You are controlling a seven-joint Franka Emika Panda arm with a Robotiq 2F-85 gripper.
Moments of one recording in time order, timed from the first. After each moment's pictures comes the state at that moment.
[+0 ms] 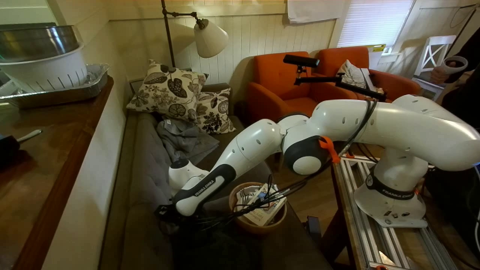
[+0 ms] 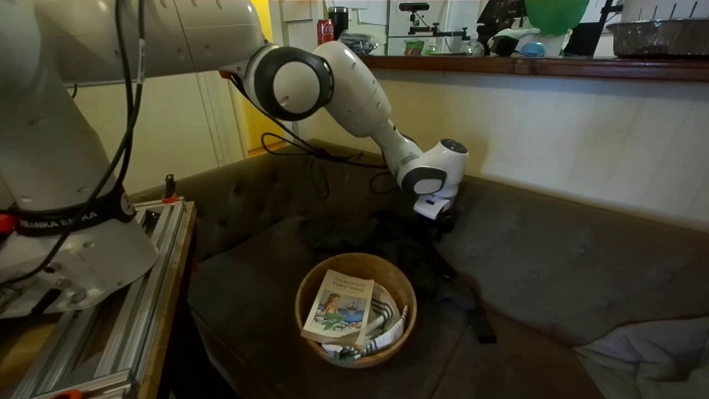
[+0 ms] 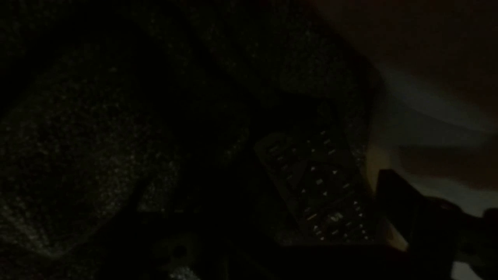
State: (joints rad) arm 0.13 1.49 -0.01 -0.91 0.31 2.42 1.67
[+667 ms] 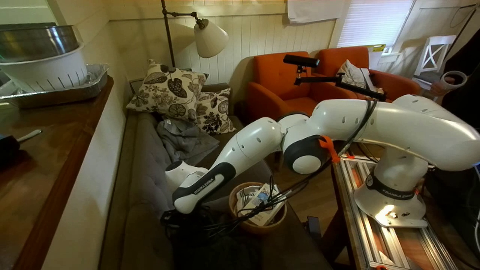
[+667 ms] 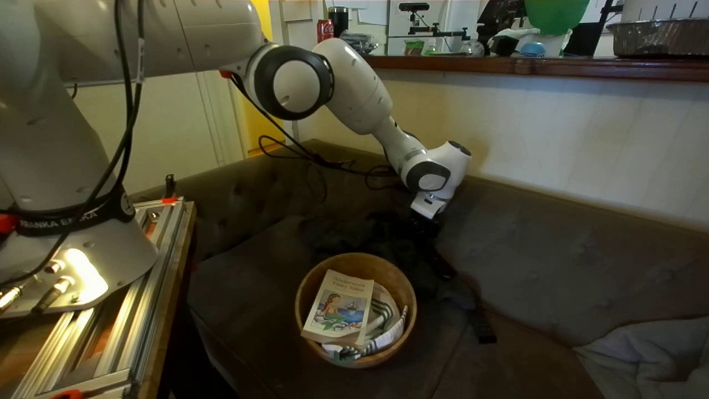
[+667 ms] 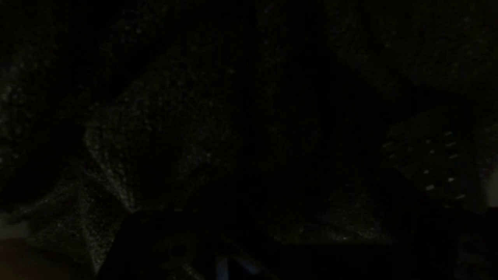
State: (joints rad) arm 0.13 1.49 -0.01 -0.88 0.27 2.15 1.64
